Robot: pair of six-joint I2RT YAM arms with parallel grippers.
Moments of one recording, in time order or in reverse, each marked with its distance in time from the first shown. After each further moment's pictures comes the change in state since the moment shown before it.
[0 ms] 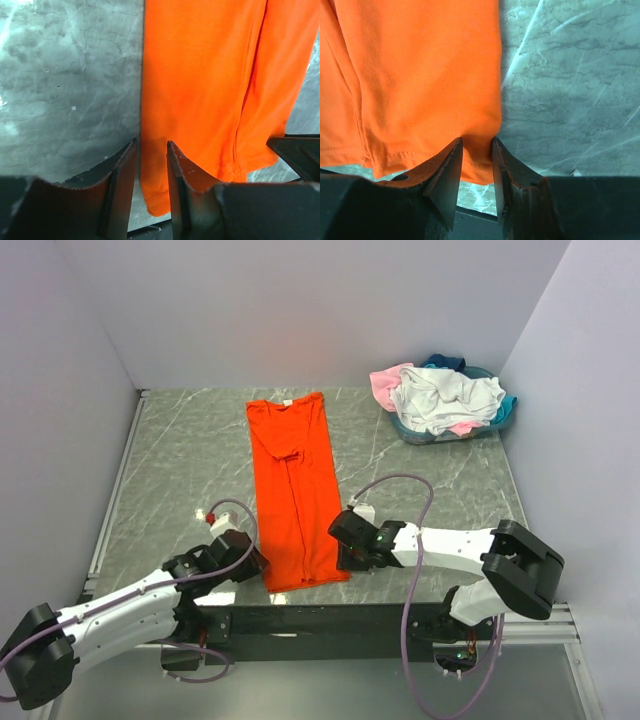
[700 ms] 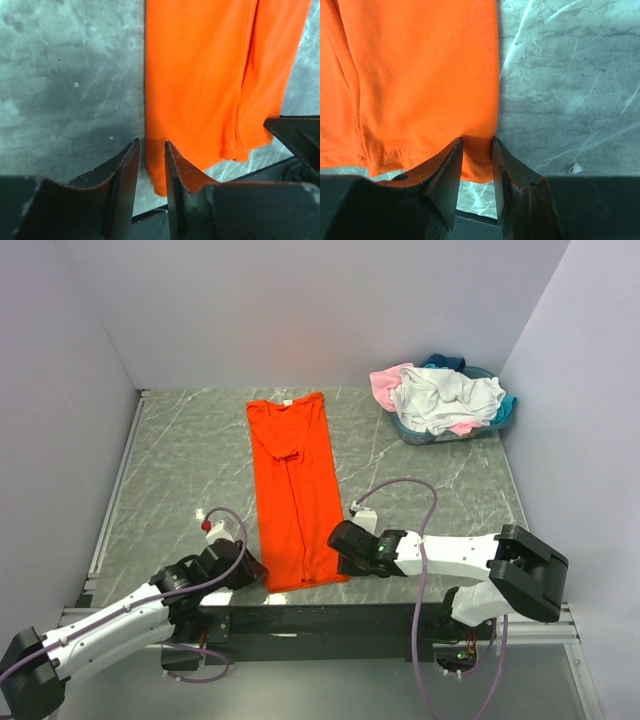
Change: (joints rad) left arm -0.008 -0.200 -0.074 -0.076 0.051 -0.001; right arm 0.075 -0.040 -0.042 0.019 0.101 0.069
